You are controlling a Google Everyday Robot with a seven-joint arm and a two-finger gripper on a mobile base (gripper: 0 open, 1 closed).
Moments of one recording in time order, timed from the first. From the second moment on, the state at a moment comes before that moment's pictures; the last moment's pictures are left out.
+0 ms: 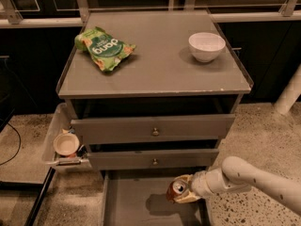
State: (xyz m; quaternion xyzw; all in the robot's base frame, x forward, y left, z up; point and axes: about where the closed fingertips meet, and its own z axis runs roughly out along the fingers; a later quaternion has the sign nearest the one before) arm 0.465 -0.140 0.386 -0.62 0.66 0.28 0.31
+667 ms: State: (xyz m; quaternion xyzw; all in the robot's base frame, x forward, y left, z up) arm 0.473 -0.135 0.332 -0.60 0.69 0.29 0.29
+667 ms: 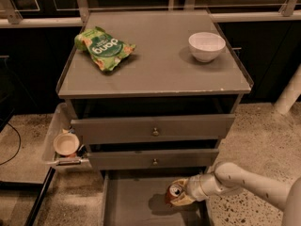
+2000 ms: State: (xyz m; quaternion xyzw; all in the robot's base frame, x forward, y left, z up) arm 0.507 -0.139 0.218 -0.56 0.72 0.22 0.34
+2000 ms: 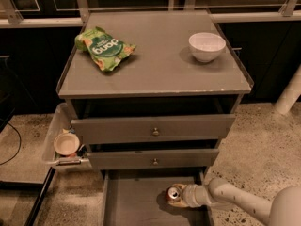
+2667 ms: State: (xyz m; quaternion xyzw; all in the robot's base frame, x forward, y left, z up) arm 0.516 -0.135 0.196 -0.55 0.72 0.22 0.37
